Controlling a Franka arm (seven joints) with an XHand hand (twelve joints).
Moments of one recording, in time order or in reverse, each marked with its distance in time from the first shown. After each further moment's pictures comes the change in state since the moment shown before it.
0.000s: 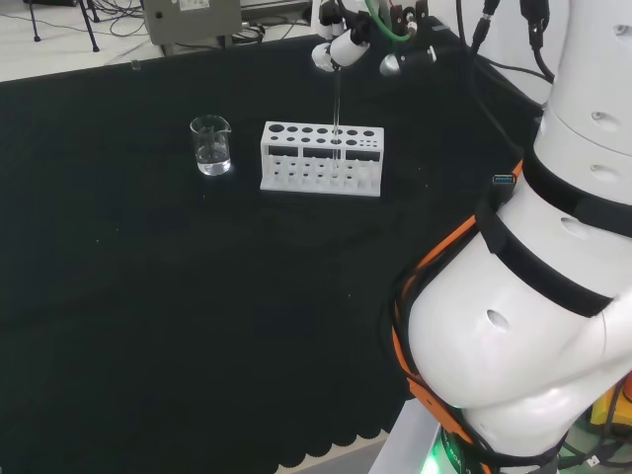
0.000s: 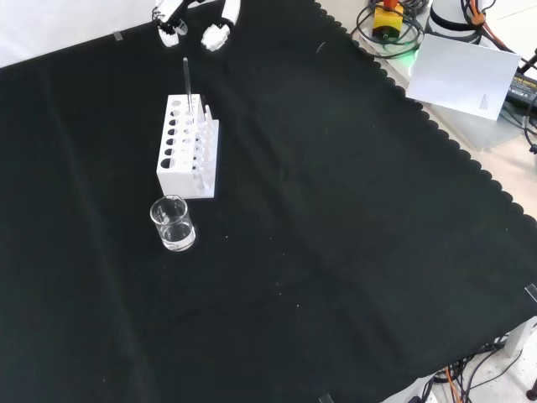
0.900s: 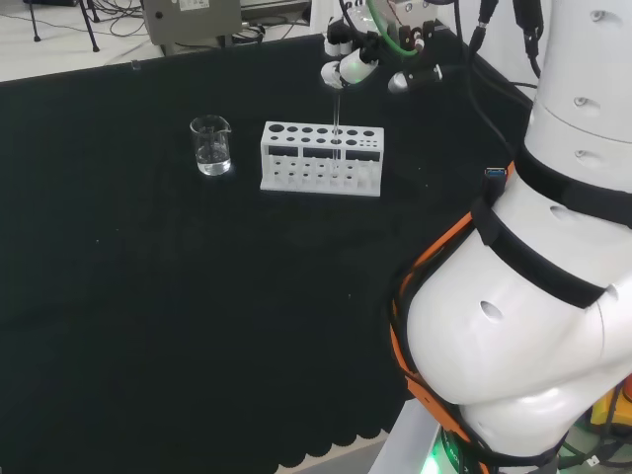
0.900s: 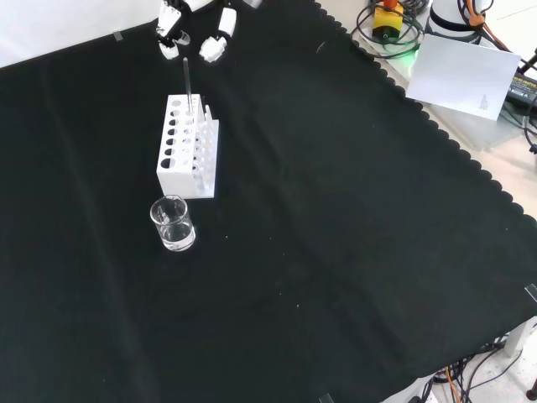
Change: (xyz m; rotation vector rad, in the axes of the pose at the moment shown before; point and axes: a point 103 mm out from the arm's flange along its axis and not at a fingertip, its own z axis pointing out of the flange) arm -0.018 0.006 0.033 0.016 0.011 -0.016
